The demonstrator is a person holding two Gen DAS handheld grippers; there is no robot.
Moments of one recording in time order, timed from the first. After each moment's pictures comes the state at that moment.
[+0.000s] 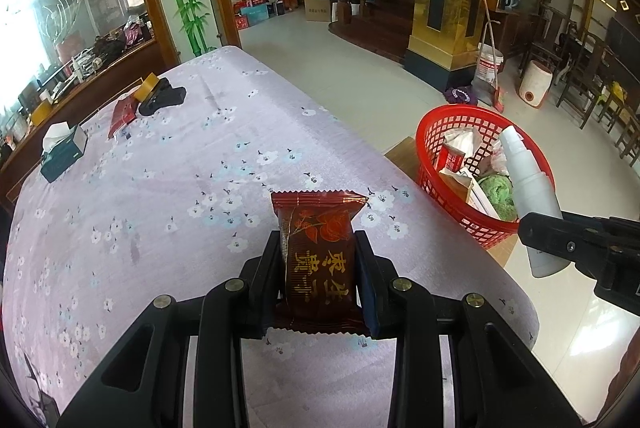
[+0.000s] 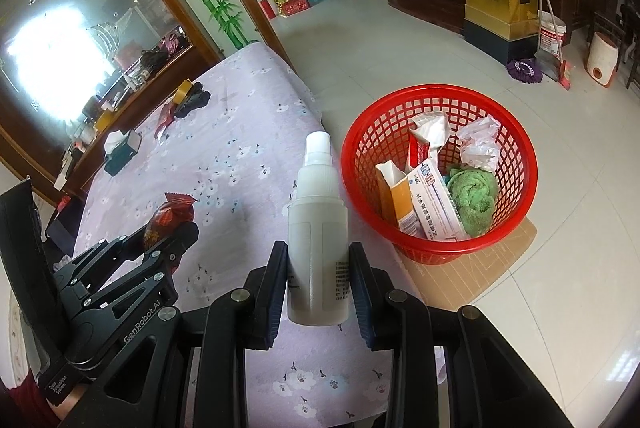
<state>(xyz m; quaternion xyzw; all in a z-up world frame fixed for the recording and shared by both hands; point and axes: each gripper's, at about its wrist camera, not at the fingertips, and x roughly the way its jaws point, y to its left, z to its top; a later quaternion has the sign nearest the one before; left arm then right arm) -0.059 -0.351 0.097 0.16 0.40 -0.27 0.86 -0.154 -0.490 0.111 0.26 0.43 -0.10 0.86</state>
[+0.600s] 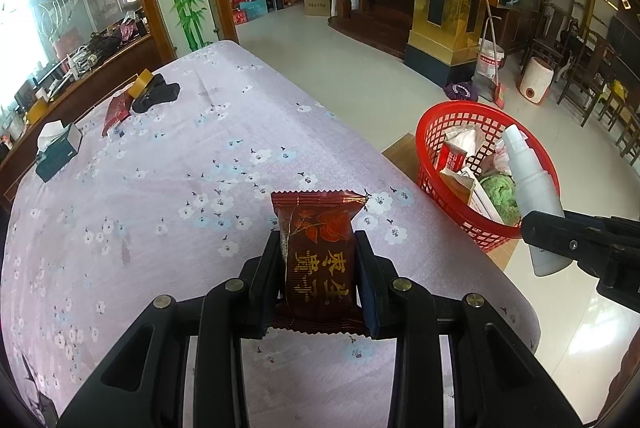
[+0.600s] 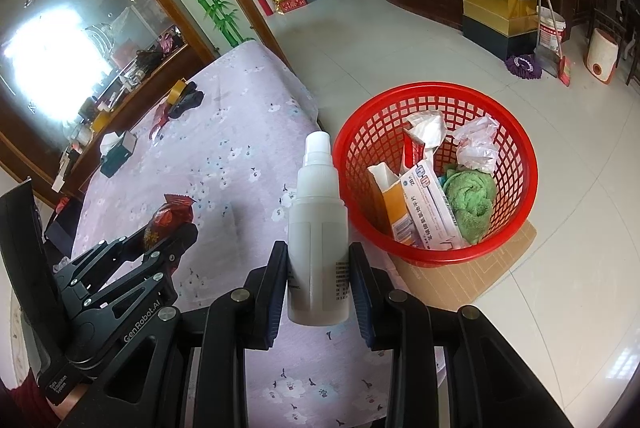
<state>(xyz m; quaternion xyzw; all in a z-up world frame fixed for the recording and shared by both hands) -0.053 -0.362 0.089 0.16 0.41 -0.27 0.86 -0.148 -0.501 0.105 0.26 0.43 -0.10 0.86</state>
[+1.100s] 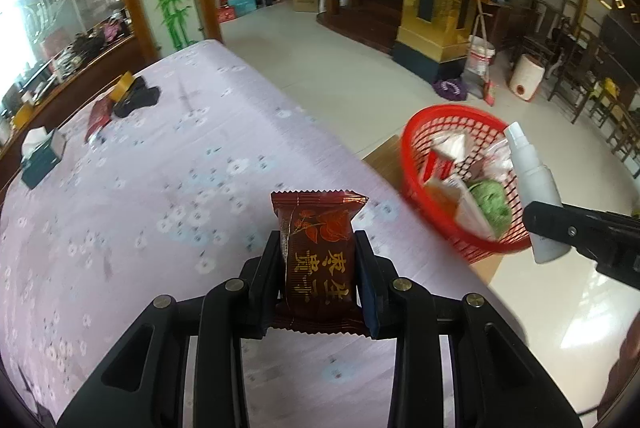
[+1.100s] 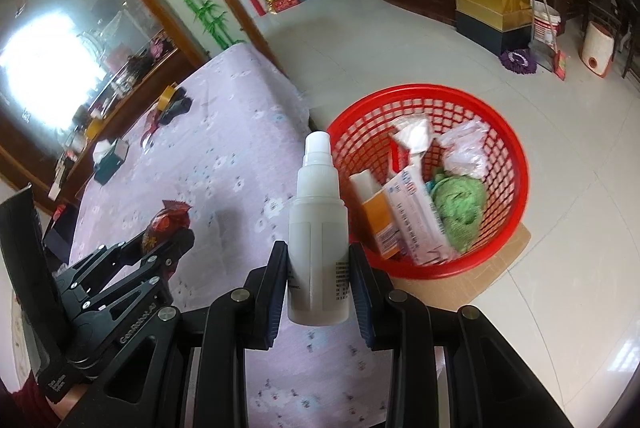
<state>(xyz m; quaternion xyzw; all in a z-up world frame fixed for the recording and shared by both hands) -0.044 -0.388 0.092 0.16 0.42 -0.30 0.84 -0.144 -0.523 0.102 0.27 0.43 -0.11 0.85</state>
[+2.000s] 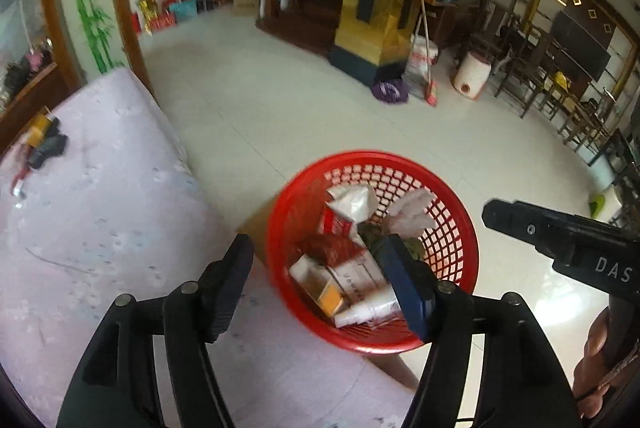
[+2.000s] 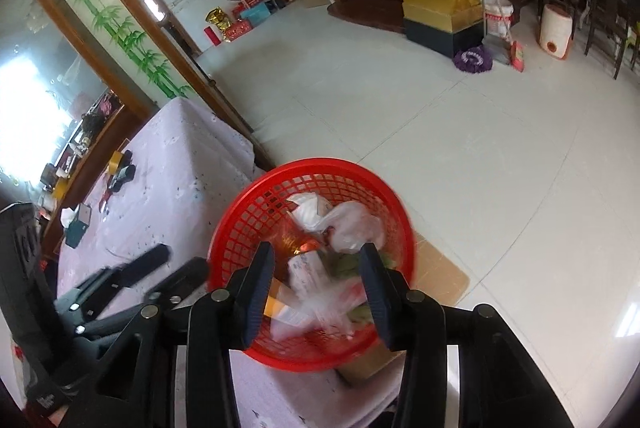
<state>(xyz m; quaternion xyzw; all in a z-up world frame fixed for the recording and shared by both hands) -0.045 -0.498 0.108 0.14 0.41 -0.39 0.81 -0.150 -0.639 0.110 0.30 0.40 -0.19 0.84</state>
